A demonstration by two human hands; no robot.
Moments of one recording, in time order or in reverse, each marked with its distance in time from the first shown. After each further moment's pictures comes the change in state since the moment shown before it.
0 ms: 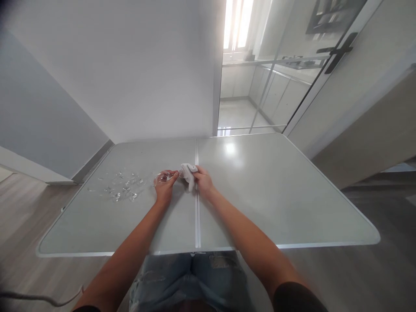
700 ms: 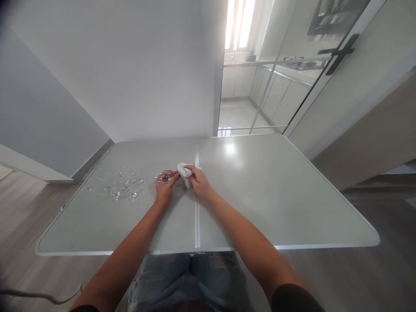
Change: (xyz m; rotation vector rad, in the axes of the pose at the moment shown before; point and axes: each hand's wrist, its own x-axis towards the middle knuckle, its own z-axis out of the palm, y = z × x) left_hand 0.001 -0.007 -0.002 -0.044 -0.072 -0.041; right_hand -0.010 -0.008 0.000 -0.394 -0.153 -0.248
